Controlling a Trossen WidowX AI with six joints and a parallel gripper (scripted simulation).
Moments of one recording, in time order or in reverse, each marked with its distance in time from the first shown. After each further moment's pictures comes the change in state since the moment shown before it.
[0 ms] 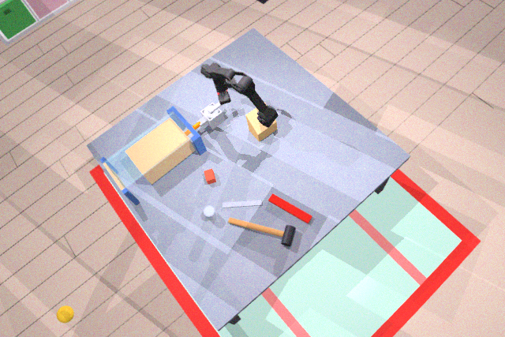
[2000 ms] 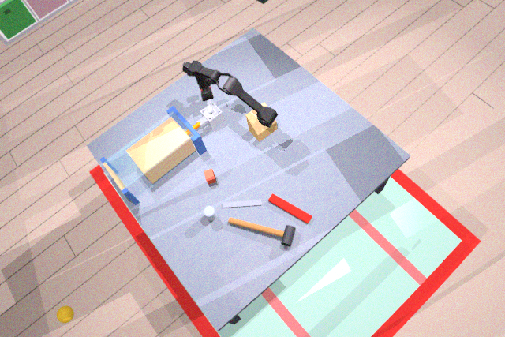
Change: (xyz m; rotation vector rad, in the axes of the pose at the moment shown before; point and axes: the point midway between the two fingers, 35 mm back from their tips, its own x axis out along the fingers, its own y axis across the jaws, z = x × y) arm -0.004 0.055 -0.084 -0.002 -0.006 0.020
